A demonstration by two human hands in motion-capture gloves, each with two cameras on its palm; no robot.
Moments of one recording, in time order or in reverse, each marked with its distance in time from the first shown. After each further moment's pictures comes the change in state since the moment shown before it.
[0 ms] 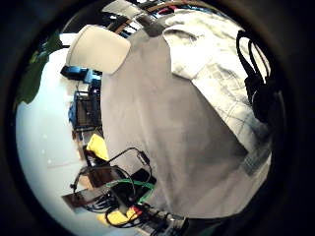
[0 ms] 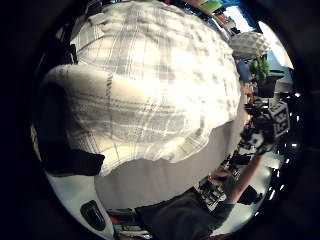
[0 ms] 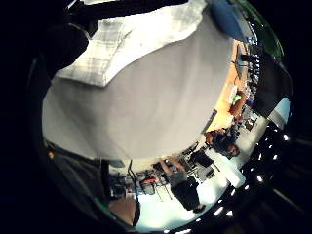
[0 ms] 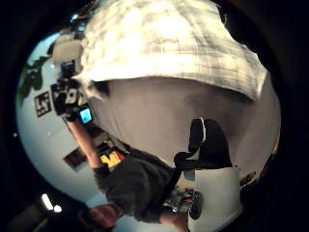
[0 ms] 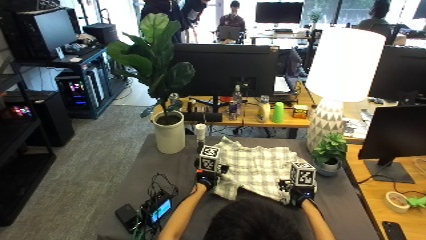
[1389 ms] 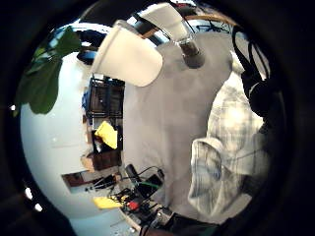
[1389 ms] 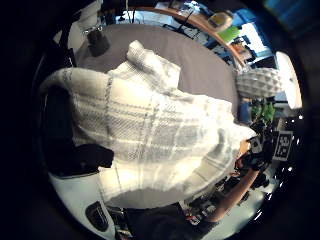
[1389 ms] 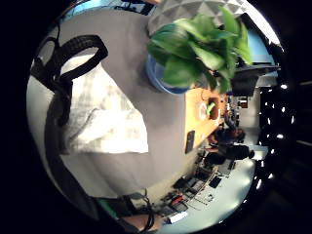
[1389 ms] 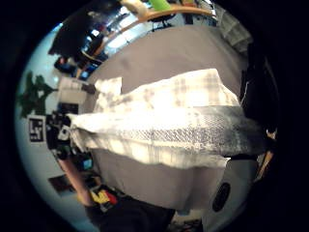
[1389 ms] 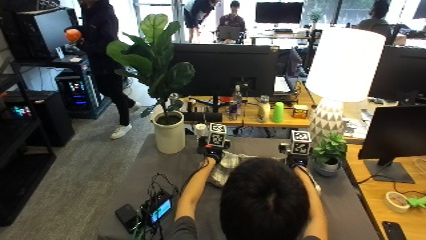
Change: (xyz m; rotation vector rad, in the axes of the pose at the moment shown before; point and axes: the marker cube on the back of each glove) left arm -0.014 -0.114 -0.045 -0.081 -0.130 -0.254; right arm -0.012 -0.073 -0.148 0.542 0.039 0.118
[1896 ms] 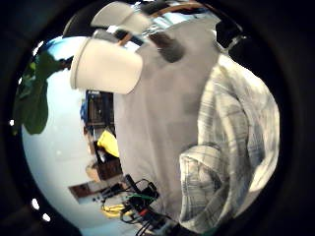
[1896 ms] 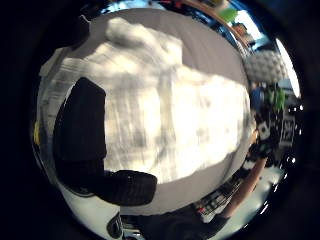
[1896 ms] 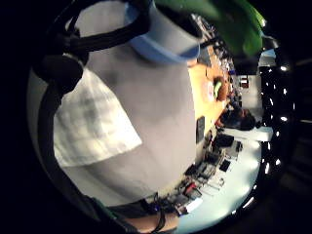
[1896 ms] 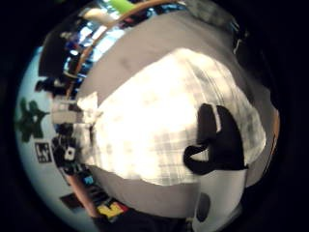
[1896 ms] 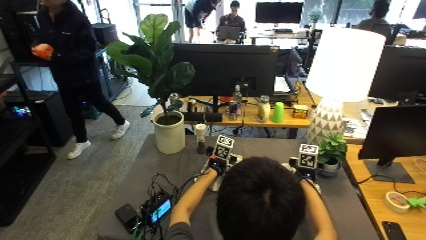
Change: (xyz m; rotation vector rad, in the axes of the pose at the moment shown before) left arm 0.033 0.026 0.043 -0.062 -0.033 0.230; right arm 0.040 0.038 0.050 -0.194 0.046 0.170
